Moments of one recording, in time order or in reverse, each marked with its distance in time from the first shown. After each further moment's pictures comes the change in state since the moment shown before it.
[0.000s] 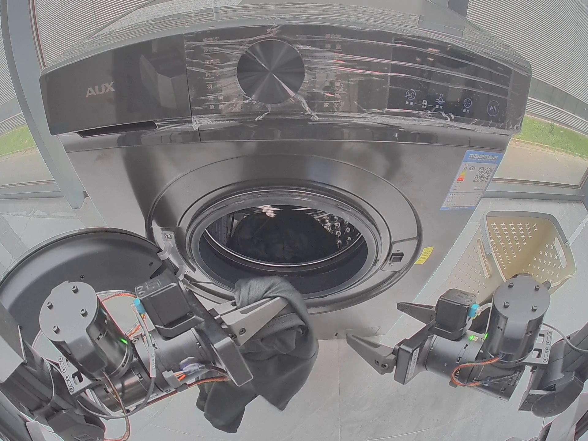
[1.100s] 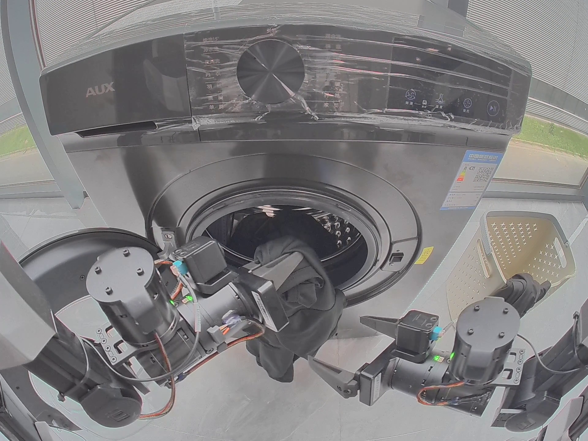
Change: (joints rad) left arm 0.013 0.113 -0.229 0.106 0.142 -0.002; right arm 0.097 0.123 -0.035 -0.099 0.026 -0.066
